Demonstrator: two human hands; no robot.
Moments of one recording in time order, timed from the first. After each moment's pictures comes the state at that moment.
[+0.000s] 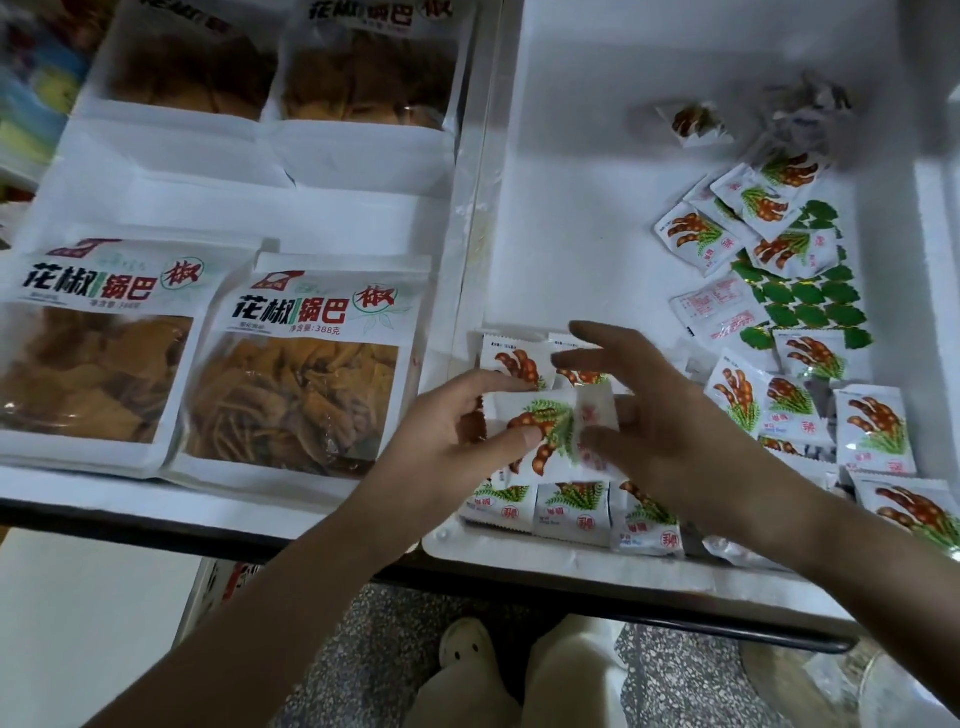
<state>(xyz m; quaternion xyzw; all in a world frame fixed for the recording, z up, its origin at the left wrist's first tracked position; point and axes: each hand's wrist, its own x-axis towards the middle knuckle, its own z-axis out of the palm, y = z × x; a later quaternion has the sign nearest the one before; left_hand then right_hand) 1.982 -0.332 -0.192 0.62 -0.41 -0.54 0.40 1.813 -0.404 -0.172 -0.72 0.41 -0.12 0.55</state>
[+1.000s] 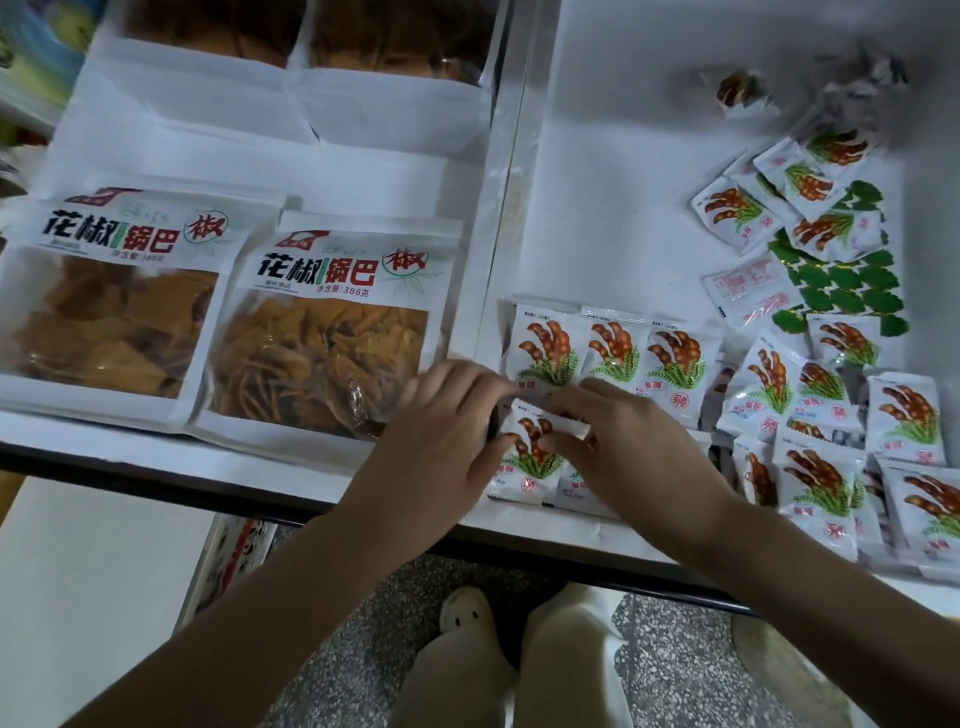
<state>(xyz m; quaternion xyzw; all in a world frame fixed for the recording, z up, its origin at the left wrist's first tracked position) 2.003 -0.307 -0.237 0.67 -0.70 -0.14 0.19 1.836 -0.379 -0.222 -0.86 0.39 -0.08 0.31</state>
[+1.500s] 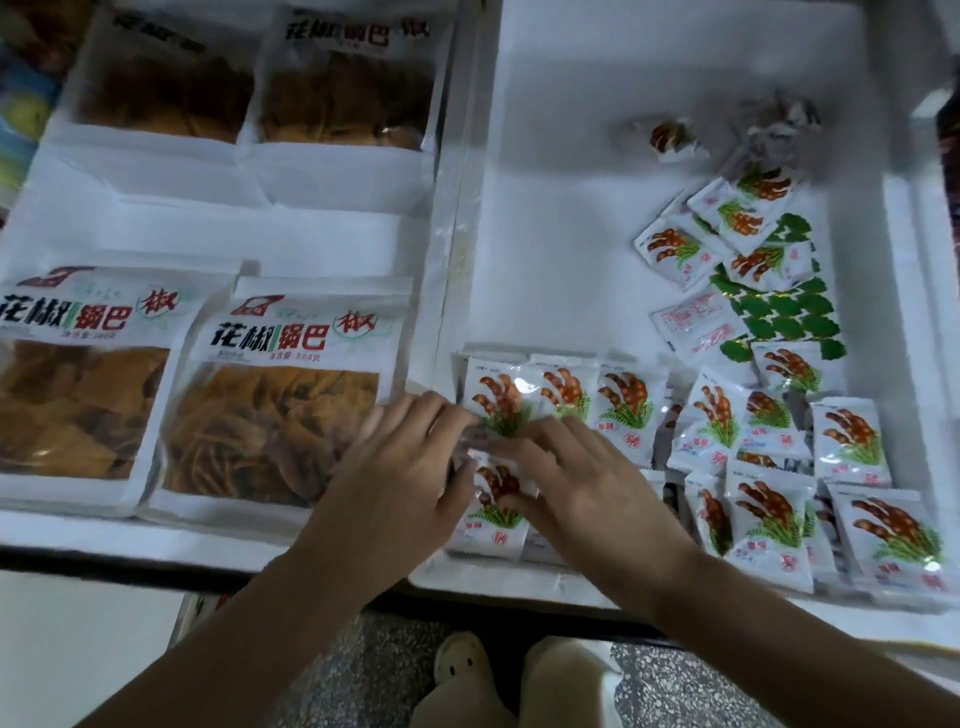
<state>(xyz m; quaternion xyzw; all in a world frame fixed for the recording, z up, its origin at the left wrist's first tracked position) 2.003 -0.326 -0.224 0.66 -0.73 -0.06 0.14 1.824 -0.380 -0.232 -0.93 0.30 -0.12 0.16</state>
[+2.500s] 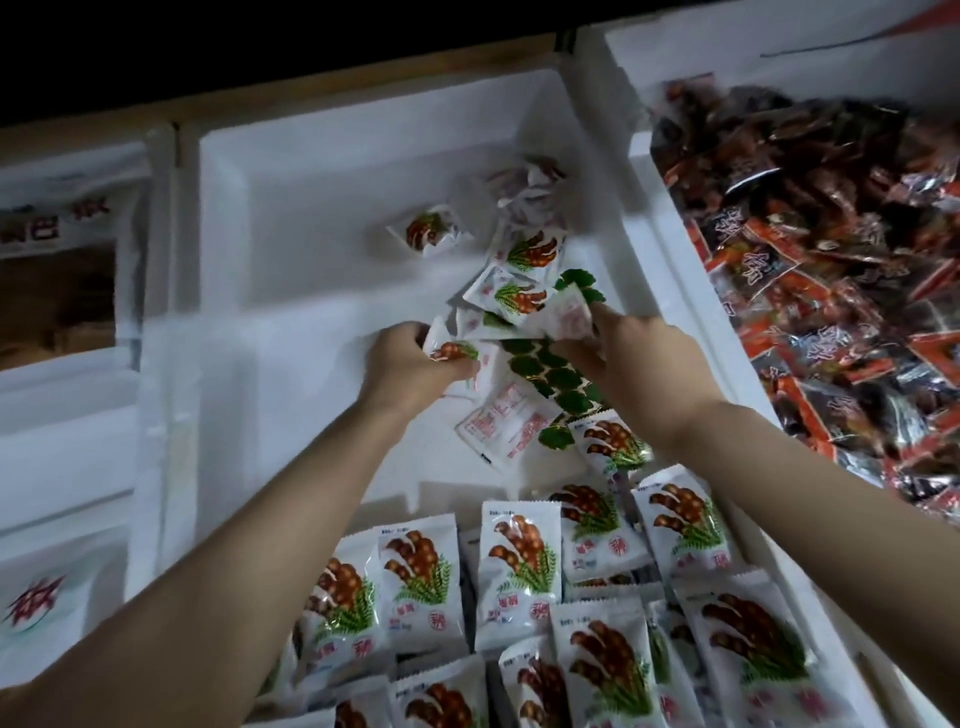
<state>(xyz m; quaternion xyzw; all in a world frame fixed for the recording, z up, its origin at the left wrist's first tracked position) 1.872 -0.592 -0.246 0.72 -0.49 -0.41 0.28 1.677 -0.580 -0.229 -0.78 0.62 -0.09 0.08</state>
